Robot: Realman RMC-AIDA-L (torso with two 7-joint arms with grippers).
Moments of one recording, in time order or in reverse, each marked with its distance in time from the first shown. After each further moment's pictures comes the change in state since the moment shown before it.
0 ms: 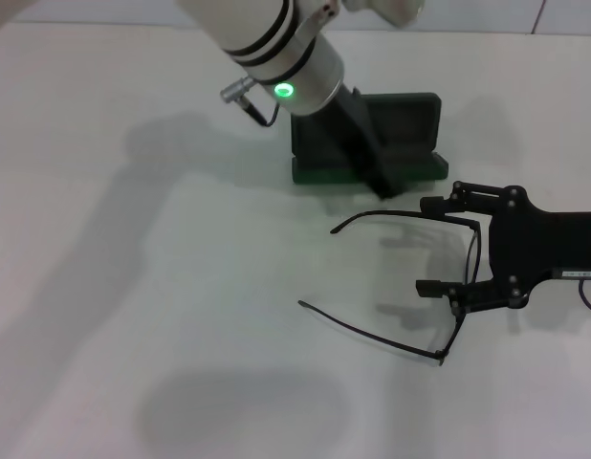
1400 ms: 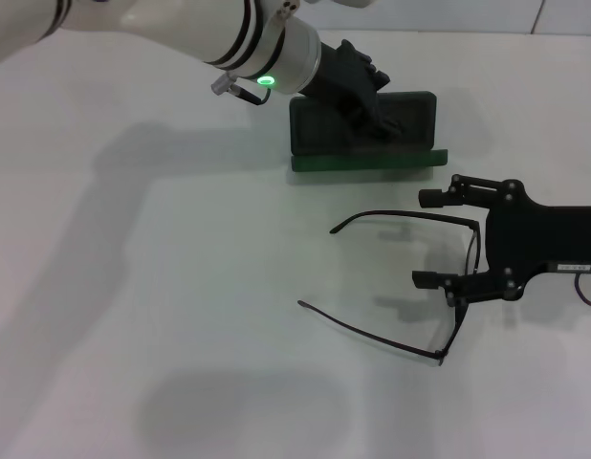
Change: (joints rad) left arm 0.115 -0.006 -0.001 -0.031 -0.329 -0.165 0.330; right arm 0.003 0.005 0.002 0.000 0.009 0.024 0.004
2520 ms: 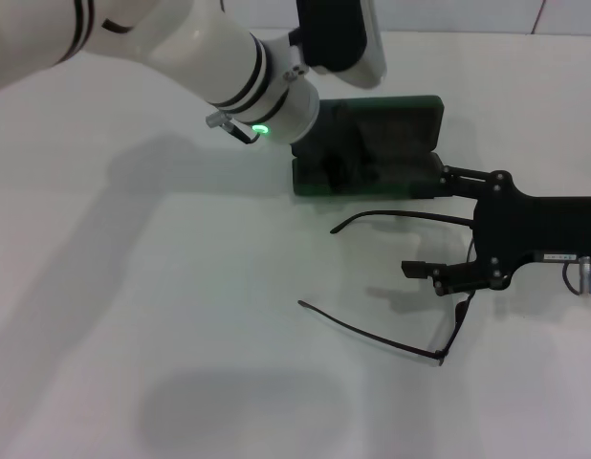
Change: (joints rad) left arm 0.015 -0.001 0.000 0.100 0.238 -0.042 -0.011; right arm 0.021 0.011 0.000 0.000 -0.007 0.038 0.002
